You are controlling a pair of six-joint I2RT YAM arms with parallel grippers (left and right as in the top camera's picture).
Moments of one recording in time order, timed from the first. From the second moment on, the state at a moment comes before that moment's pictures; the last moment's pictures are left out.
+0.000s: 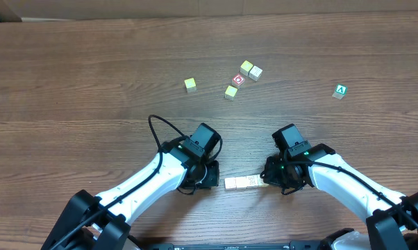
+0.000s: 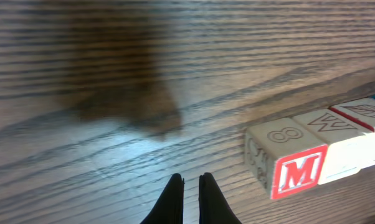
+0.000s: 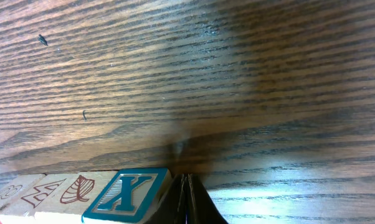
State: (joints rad) left arm -0.65 1.55 0.82 -0.69 0.22 -0.65; right arm 0.44 1.48 0.65 -0.60 -0.23 0.65
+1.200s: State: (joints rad) left arm -0.69 1.64 0.77 -0.51 0.31 -0.73; right arm 0.44 1.48 0.65 -0.60 -0.24 0.65
